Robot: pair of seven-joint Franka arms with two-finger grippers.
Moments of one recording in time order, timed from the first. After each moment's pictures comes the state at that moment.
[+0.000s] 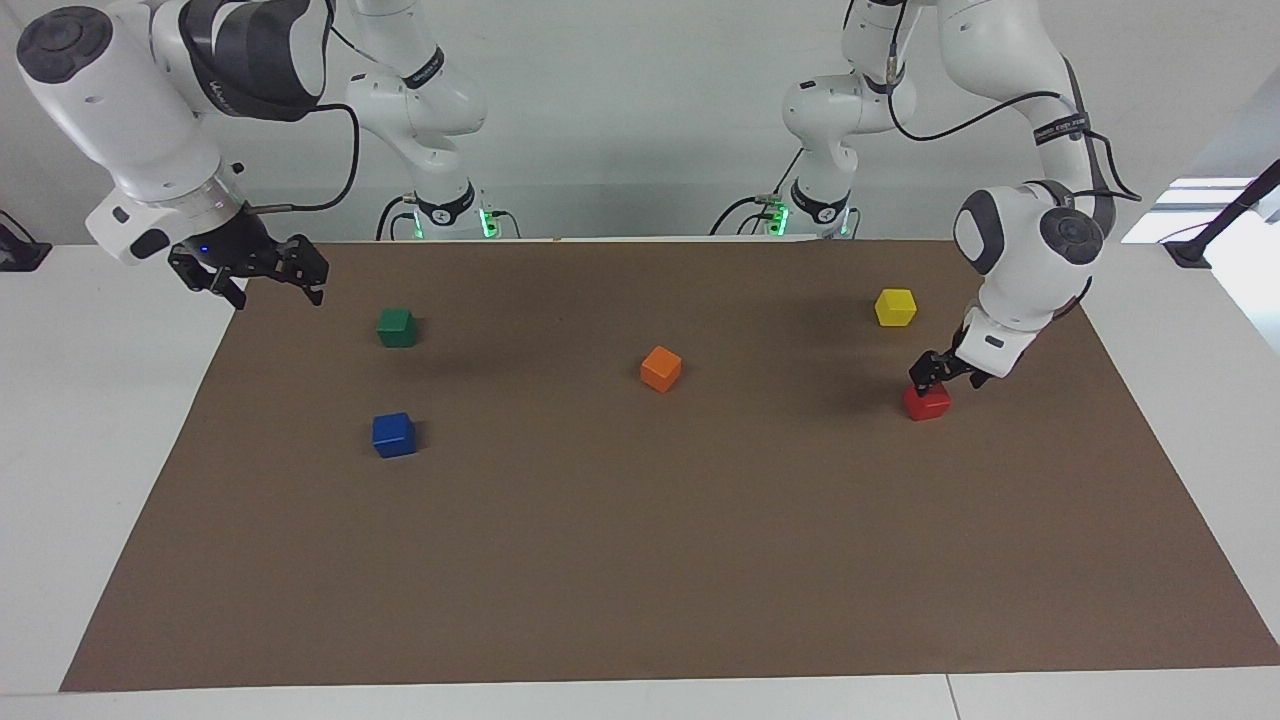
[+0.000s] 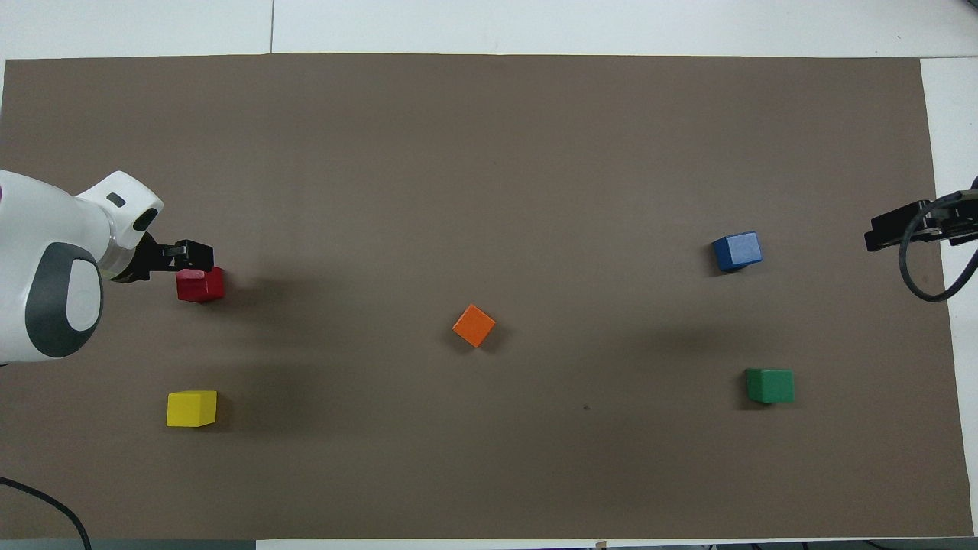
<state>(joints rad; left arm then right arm) 0.05 0.13 -0.03 -2.10 0.03 2.21 -0.06 -0.08 0.04 -0.01 -1.63 0.02 1.59 -0.13</state>
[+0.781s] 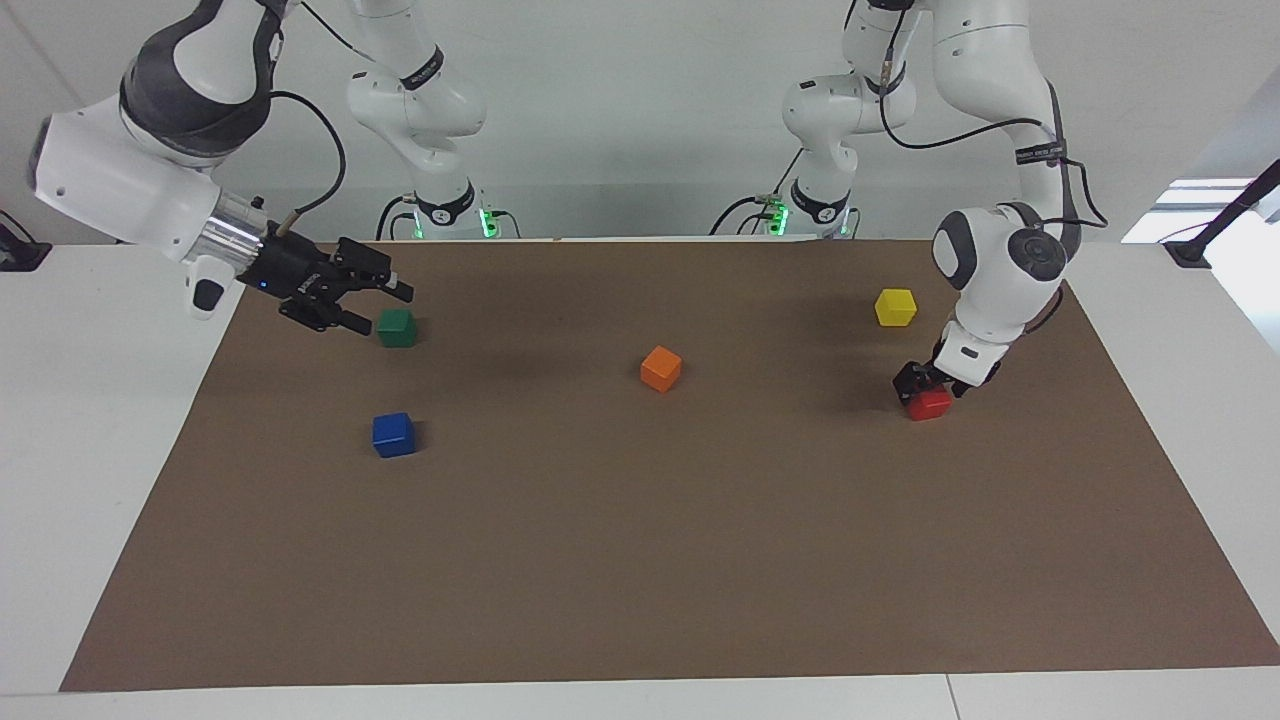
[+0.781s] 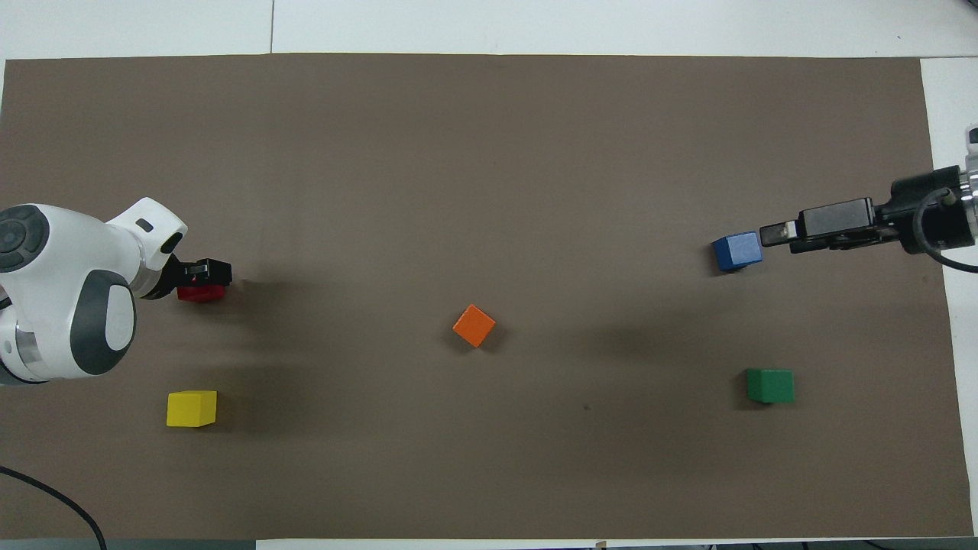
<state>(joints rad) 0.05 0.16 -0.03 -2.20 0.03 2.35 -0.06 -0.15 0.06 -0.02 -1.85 0.83 1.61 -0.36</state>
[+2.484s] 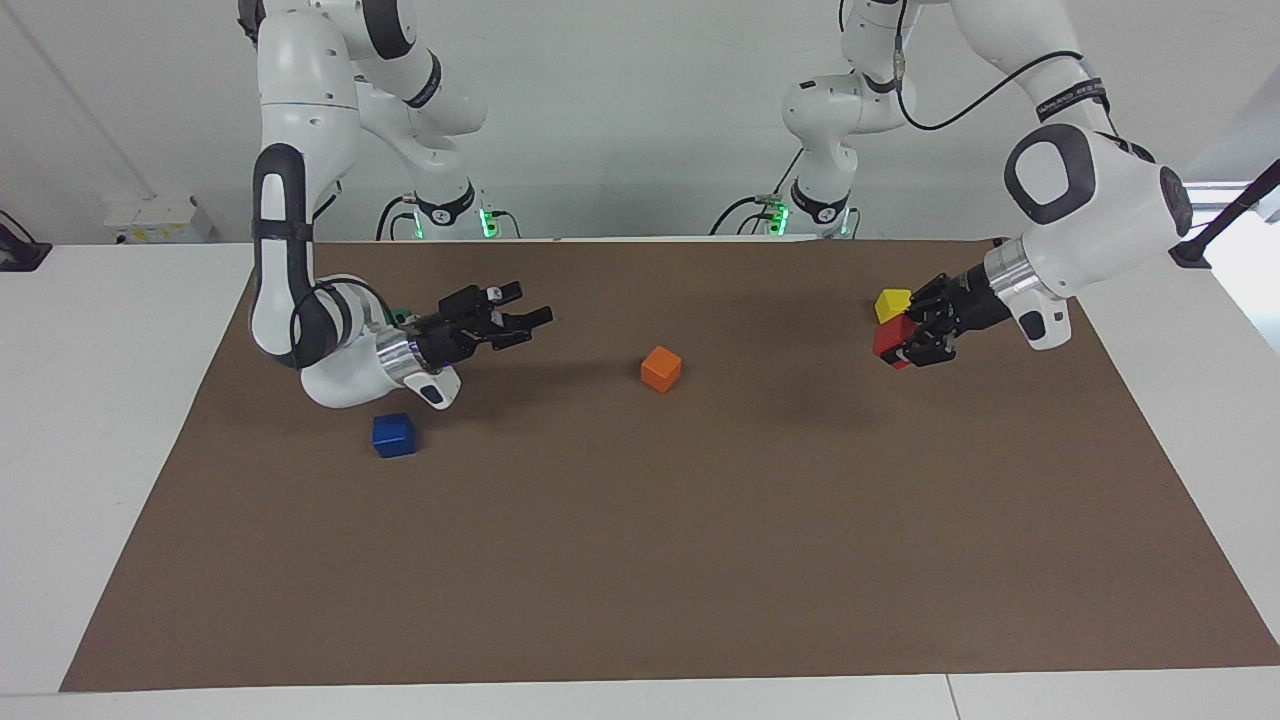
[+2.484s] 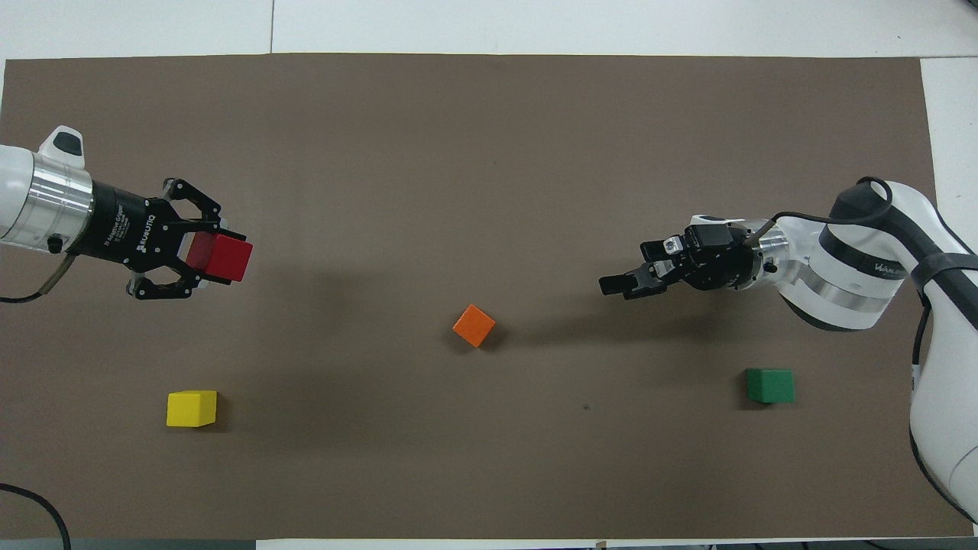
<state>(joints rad) 0.04 0.10 -0.04 -1.81 -0.54 1.70 -1.11 -0.06 0.40 0.02 -2.05 1.68 1.17 -0.58</state>
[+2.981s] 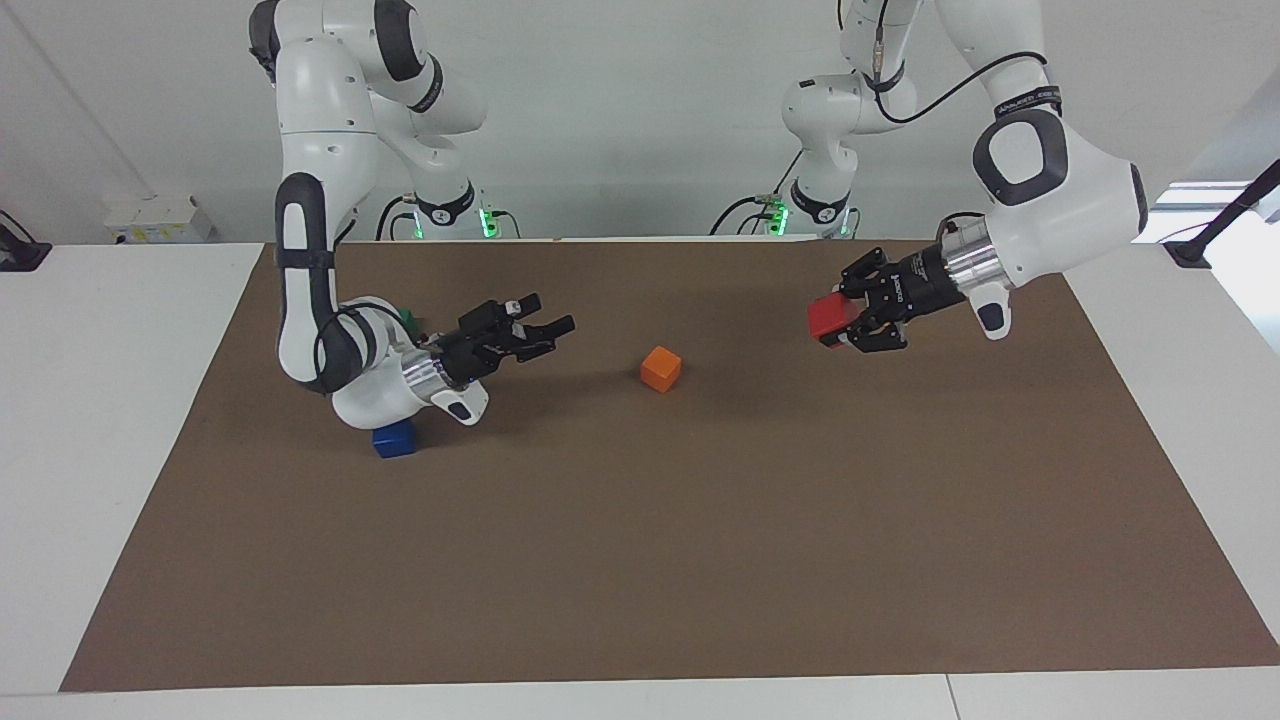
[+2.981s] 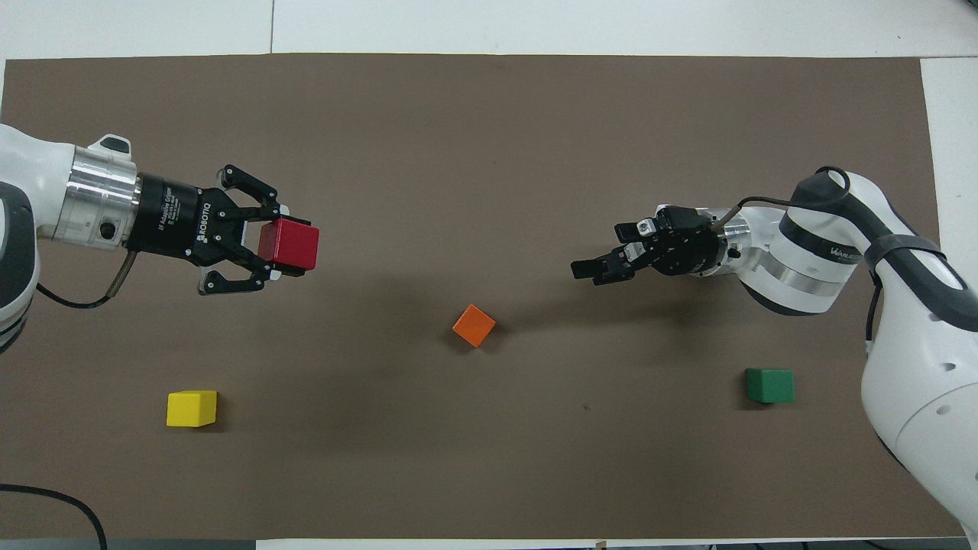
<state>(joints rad) -0.01 0.08 -0.08 -1.83 -0.85 1.70 -1.34 0.02 0.52 0.02 -1.96 1.81 1.14 -0.58</state>
